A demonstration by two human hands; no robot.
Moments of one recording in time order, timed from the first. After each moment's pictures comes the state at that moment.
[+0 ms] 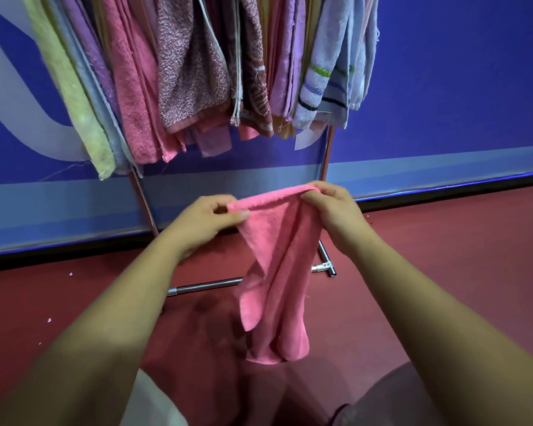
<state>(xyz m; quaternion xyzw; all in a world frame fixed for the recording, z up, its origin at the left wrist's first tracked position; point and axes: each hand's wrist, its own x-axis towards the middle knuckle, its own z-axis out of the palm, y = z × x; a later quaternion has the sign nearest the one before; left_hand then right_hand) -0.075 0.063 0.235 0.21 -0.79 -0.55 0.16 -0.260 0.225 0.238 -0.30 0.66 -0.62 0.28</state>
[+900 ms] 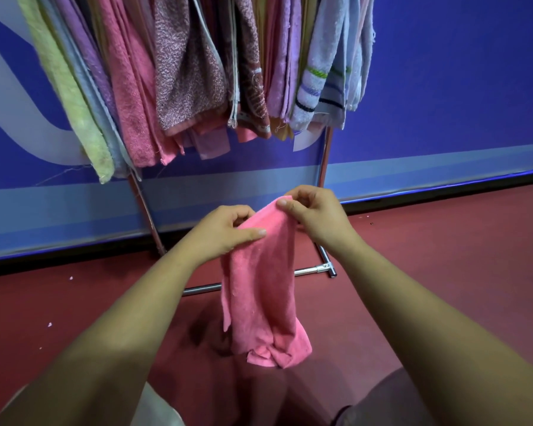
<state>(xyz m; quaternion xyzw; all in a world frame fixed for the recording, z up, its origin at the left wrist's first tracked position) -0.086 0.076 0.223 0.19 -0.86 -0.46 0.11 -0.246 0.218 0.234 -0.40 0.71 -0.54 0.20</state>
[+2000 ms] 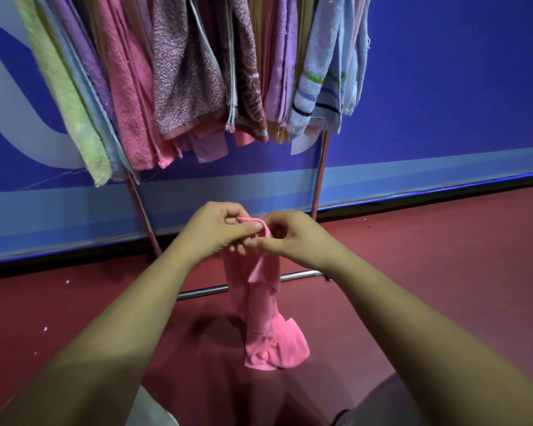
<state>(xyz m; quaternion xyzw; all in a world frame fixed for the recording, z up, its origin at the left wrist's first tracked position) -0.084 0.095 0.245 0.24 -0.78 -0.56 0.15 -0.224 0.227 0.233 -0.53 0.71 -0.40 0.25</state>
